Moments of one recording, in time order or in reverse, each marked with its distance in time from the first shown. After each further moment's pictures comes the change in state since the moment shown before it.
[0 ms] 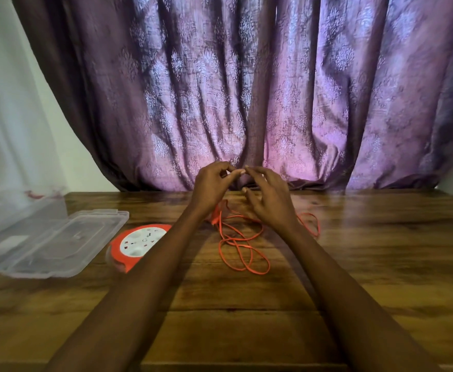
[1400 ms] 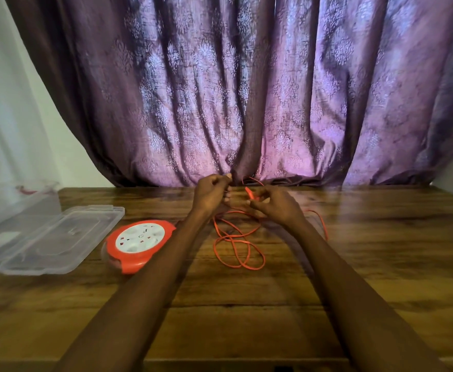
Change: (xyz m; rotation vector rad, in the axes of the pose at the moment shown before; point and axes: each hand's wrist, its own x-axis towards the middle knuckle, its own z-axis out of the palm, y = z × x) left_hand -0.024 -0.008 0.018 -0.424 -0.024 -0.534; right_hand -0.010 0.041 0.008 0.060 -0.376 0.470
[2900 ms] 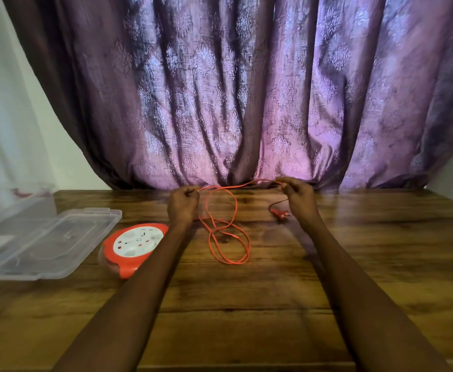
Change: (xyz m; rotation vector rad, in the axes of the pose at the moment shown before) left_hand 0.008 -0.034 -0.052 0.357 0.331 0.067; right_hand 0.003 0.023 -0.025 0.560 0.306 0.009
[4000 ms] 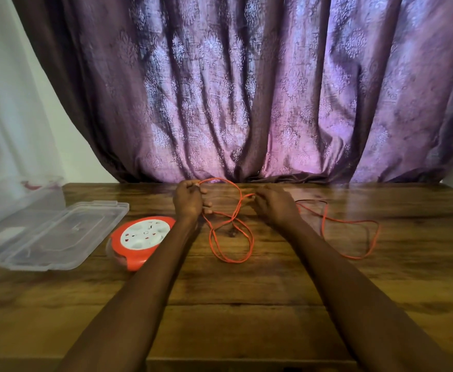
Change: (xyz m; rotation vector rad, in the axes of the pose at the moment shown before) left_hand -0.002 -0.005 0.008 -0.408 -0.018 -0.227; right_hand -0.012 0.016 0.053 -0.764 -0.292 -0.313
